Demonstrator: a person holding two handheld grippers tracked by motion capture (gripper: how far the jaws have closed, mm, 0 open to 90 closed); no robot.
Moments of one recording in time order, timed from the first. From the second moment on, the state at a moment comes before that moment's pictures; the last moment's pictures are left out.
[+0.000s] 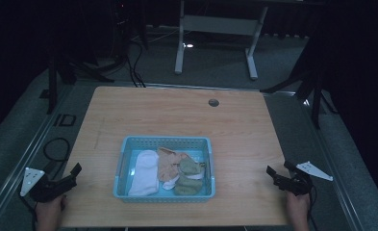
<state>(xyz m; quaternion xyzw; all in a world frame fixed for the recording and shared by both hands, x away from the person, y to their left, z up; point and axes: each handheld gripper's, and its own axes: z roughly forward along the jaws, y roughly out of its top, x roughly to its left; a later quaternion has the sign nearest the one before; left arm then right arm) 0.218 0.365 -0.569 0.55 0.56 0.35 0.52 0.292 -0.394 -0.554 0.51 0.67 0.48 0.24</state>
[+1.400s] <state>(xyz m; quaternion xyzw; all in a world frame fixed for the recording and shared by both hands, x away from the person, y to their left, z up) 0.218 0.366 -0.569 0.55 0.56 0.35 0.52 0.308 -0.392 -0.554 0.42 0.77 0.45 0.14</state>
